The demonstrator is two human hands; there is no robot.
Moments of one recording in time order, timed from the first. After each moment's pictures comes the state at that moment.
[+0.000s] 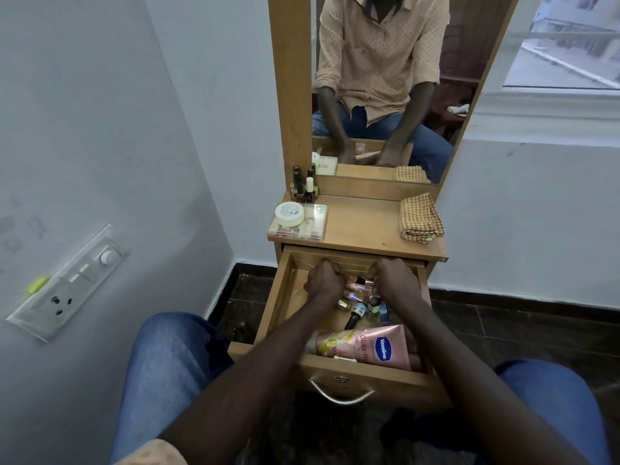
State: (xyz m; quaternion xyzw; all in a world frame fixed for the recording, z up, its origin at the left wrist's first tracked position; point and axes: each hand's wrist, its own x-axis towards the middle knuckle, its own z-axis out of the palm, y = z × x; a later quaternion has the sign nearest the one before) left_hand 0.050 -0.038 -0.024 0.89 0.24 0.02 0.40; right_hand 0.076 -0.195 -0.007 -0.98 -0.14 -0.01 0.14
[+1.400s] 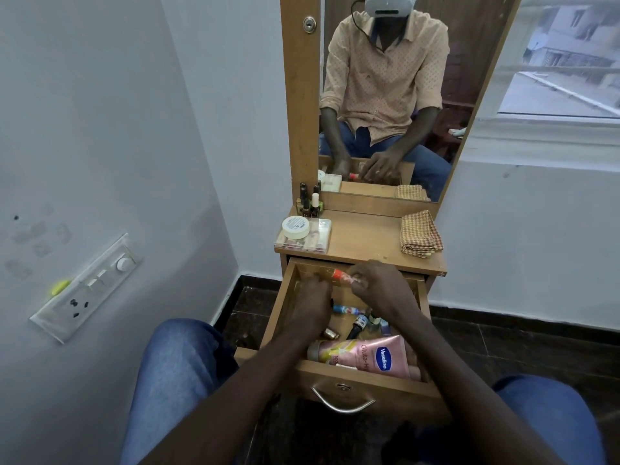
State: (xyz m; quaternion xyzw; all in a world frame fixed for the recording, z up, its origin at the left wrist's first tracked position) left_hand -0.001 -0.011 -0.010 0.98 0.06 0.06 0.19; right_hand 0.046 -0.180 0.036 -0.91 -0.30 -0.06 0.27
